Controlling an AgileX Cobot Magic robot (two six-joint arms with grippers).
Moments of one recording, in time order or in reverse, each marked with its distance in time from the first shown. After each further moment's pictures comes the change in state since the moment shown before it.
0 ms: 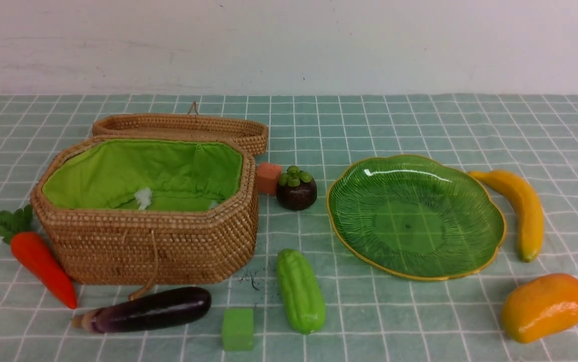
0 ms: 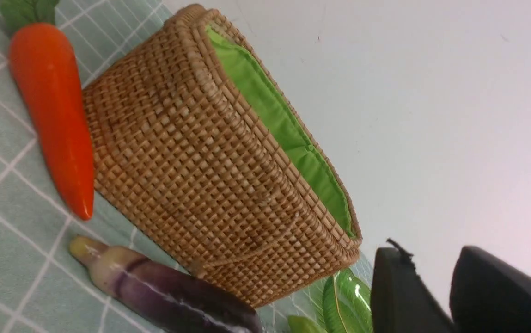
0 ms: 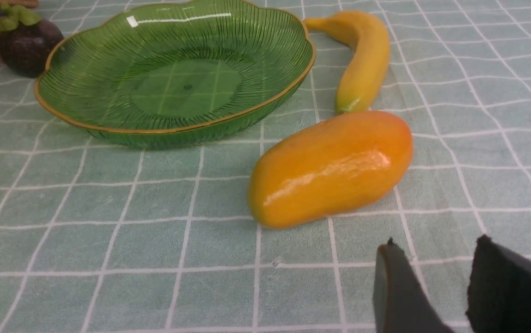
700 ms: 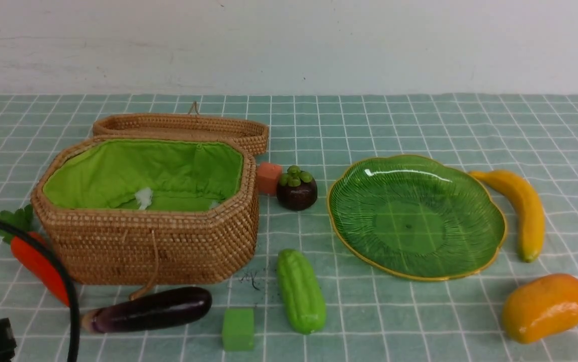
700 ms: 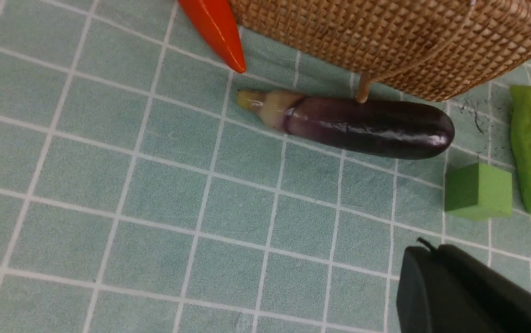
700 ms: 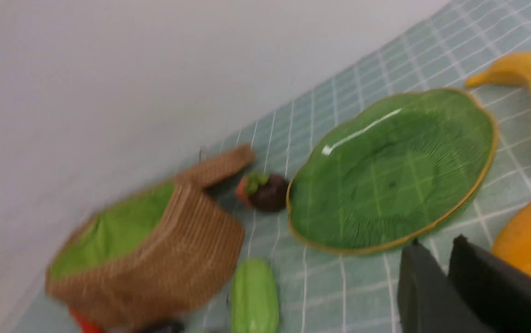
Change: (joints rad) right arm 0.136 0.111 -0.325 0.337 0.100 0.194; left arm 0.000 0.667 -0.533 0.299 0.648 0.158
